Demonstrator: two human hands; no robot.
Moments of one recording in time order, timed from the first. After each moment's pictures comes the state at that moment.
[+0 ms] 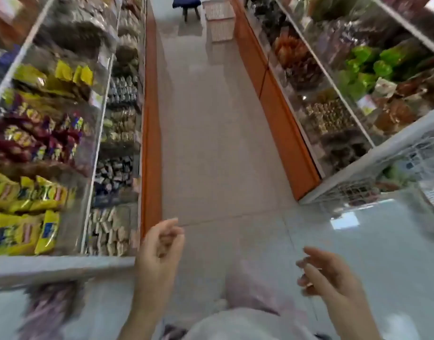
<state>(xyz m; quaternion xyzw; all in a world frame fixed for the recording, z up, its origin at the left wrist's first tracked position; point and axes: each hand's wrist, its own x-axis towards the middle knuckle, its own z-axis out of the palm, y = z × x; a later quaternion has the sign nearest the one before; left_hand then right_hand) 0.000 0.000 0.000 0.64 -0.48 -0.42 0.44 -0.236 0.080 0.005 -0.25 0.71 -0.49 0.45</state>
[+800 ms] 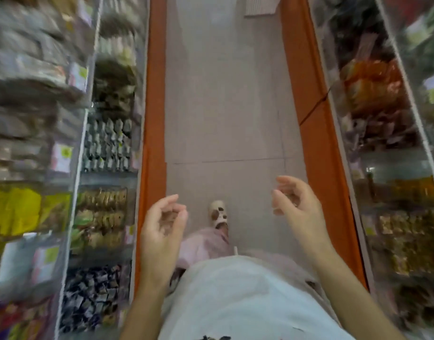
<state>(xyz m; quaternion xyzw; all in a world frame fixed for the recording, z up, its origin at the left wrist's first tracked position) -0.055 -0.659 -0.048 0.69 -0.43 -0.42 0.40 -0.276 -0.686 -0.050 -0.37 0.70 -0.37 0.48</state>
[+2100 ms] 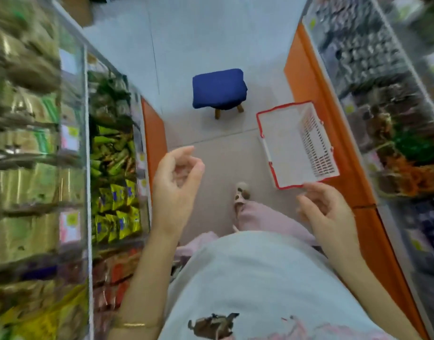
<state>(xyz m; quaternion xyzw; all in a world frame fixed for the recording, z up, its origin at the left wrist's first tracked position) -0.111 -2.159 -0.024 0.61 -0.55 -0.40 0.41 -0.327 -2.067 -0.069 -0.35 0.73 -0.43 0.40</state>
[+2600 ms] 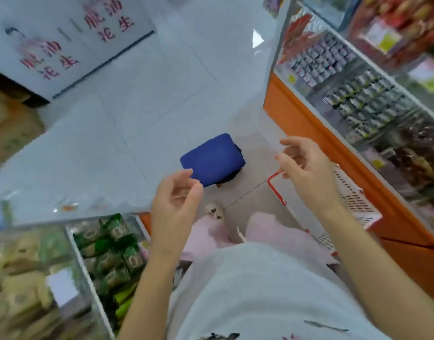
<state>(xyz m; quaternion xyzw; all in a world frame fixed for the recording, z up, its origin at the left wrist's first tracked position) -0.135 -2.615 -0.032 0.54 -0.62 -0.49 0.29 -0.341 -2.543 -0.060 -0.30 0.75 -0.50 0.31</state>
